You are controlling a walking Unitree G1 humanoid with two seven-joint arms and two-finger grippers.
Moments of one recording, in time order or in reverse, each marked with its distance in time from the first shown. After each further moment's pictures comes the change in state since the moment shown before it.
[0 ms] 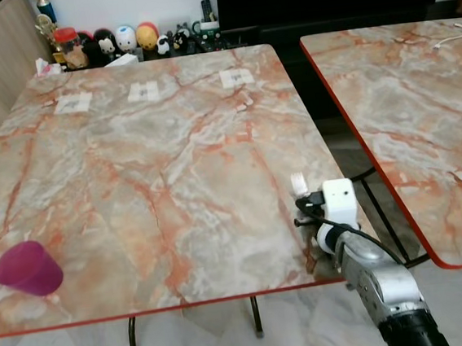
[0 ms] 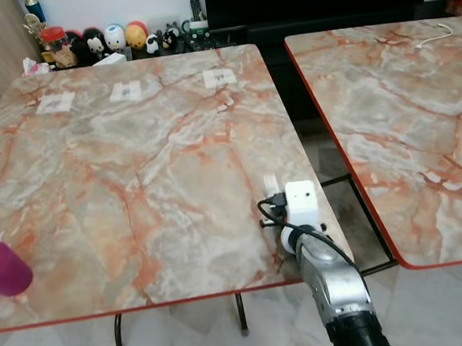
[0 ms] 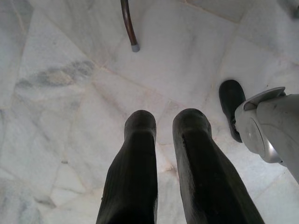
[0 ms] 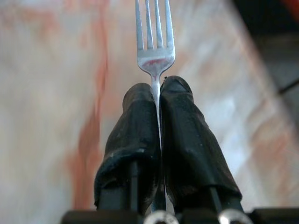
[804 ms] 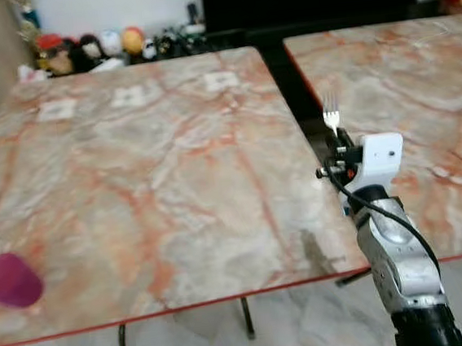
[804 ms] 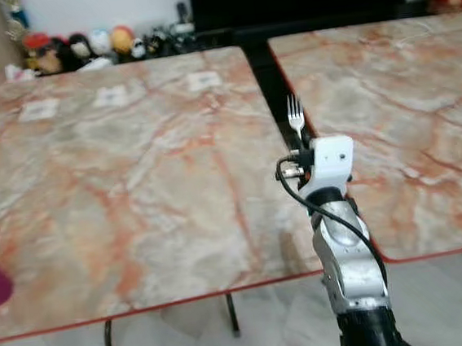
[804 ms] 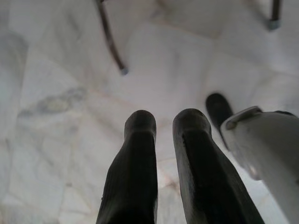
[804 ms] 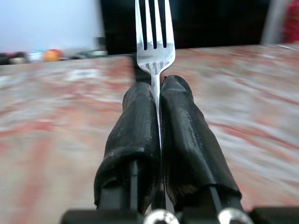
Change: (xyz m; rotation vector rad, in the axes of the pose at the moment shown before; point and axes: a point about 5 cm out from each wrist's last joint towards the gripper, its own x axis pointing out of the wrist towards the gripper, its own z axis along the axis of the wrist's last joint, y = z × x) left arm 0.002 0.000 0.008 0.014 -0.022 -0.001; right arm -0.008 -0.008 0.063 -0.050 -0.363 -0.032
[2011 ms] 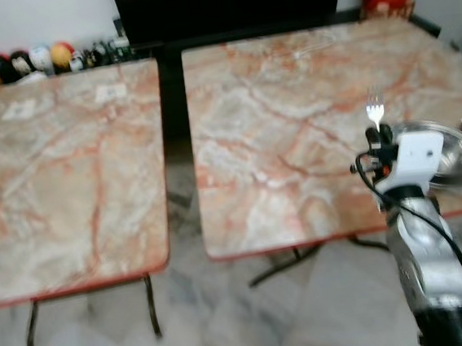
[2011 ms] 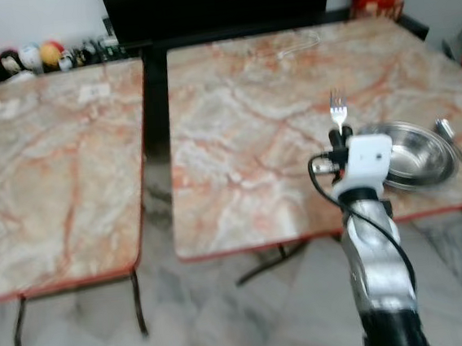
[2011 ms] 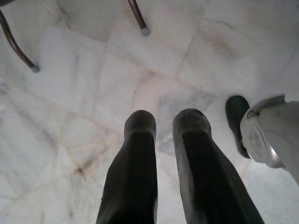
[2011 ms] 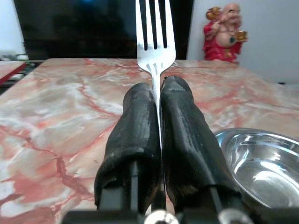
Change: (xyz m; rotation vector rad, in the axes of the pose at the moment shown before) left arm -0.001 -0.004 -0.006 0.015 0.021 -0.011; right arm -0.006 -0.023 -0.003 -0.076 -0.027 -0.097
